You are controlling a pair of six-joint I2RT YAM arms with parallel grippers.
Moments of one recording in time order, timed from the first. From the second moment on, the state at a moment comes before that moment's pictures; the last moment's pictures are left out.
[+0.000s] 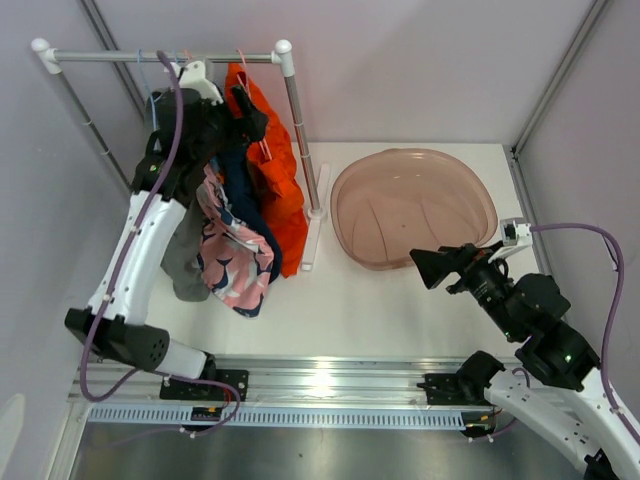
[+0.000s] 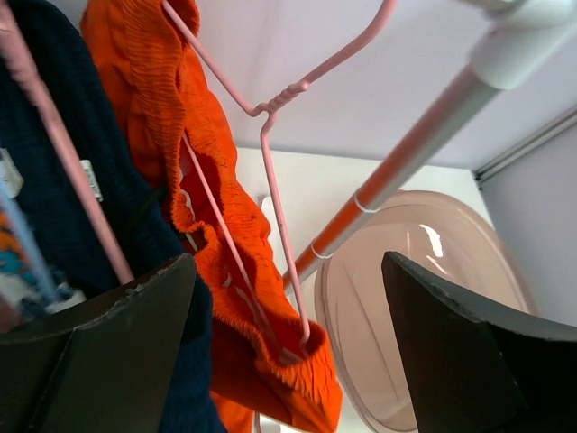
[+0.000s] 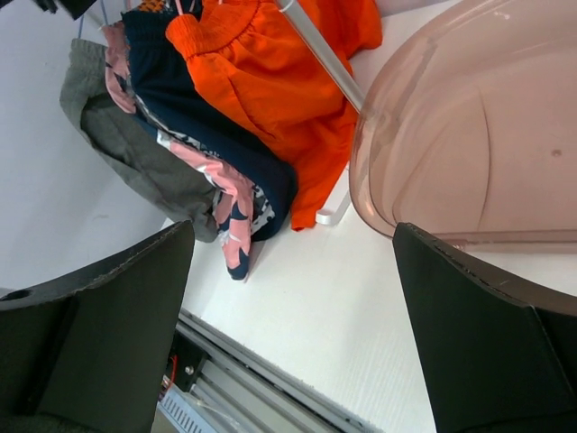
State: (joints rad) left arm -0.25 1.40 1.72 -0.51 0.00 -0.38; right arm 0.73 0.44 0.84 -0.42 0.19 0.59
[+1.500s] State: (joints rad) left arm -0.35 1.72 2.38 -0.92 -0.22 -0.30; right arm 0.73 0.43 0.82 -0.53 0.17 0.61
